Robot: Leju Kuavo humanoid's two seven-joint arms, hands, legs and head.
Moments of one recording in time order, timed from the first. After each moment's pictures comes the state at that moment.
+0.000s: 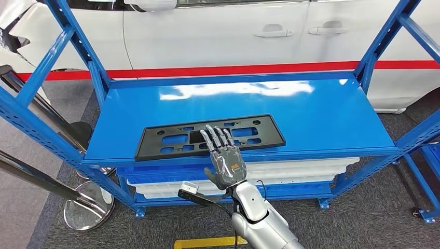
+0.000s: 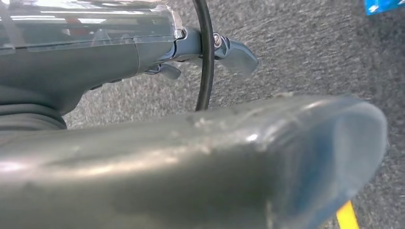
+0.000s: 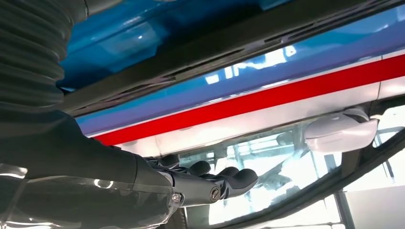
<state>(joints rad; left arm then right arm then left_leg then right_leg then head) -0.09 -0.12 1.16 -0.23 -1.36 0.09 -0.41 -0.41 0.23 0.59 -1.01 1.29 -0.65 0.05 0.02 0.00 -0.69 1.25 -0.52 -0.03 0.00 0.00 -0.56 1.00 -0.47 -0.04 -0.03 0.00</state>
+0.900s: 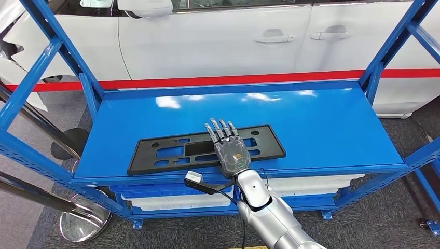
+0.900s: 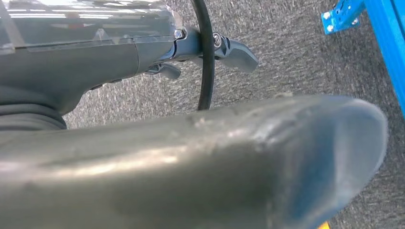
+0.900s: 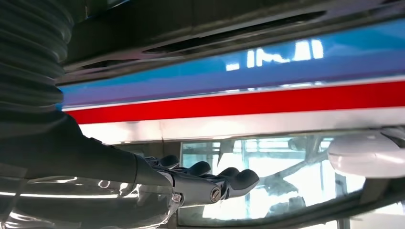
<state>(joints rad) -0.10 -0.11 1.14 -0.23 -1.37 0.11 -0.40 -0.50 0.21 0.54 -0.92 1.44 -0.56 0.12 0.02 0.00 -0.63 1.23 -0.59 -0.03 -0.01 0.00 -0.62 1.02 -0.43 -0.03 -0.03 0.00</state>
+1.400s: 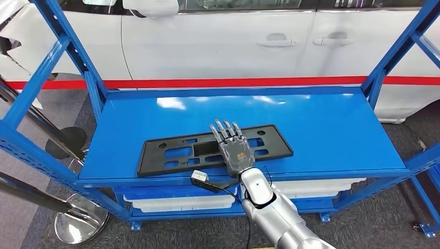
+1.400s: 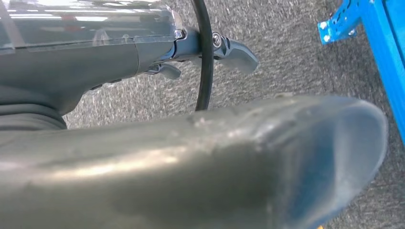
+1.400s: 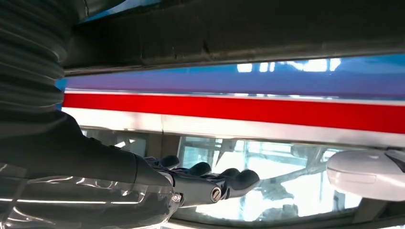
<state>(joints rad) -0.11 -0.11 1.14 -0.23 -1.37 0.11 -0.41 -0.52 0.18 0.54 -0.87 1.46 -0.54 0.14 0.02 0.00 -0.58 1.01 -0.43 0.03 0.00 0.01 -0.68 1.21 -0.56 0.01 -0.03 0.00</state>
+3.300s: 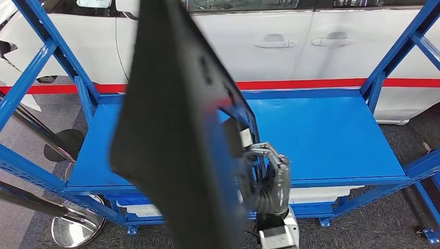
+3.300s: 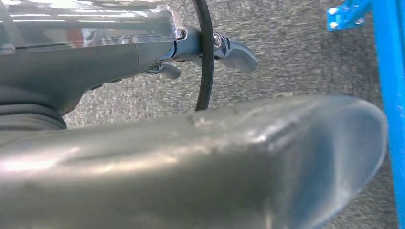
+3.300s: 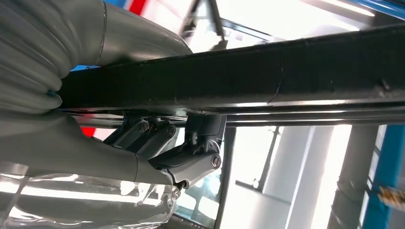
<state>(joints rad) -0.06 -0.15 1.19 -0.23 -1.28 0.13 -0.44 -0.07 0.09 0.59 -1.85 0.33 -0.65 -0.50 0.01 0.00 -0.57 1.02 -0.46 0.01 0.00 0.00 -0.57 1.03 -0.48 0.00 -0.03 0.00</state>
